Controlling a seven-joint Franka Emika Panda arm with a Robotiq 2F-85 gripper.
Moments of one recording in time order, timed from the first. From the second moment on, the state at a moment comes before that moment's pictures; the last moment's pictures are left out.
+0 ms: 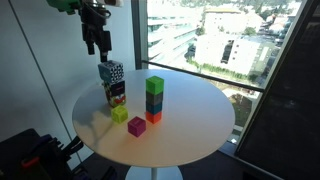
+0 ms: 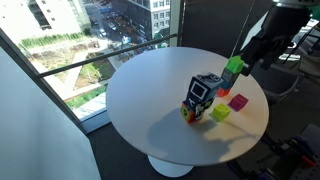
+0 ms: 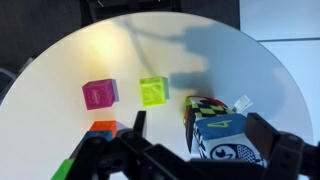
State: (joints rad) arm -0.01 -0.32 0.04 -2.42 0.12 2.02 0.12
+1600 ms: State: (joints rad) arm -0.02 -0.20 -0.01 -2.60 0.10 2.39 0.00
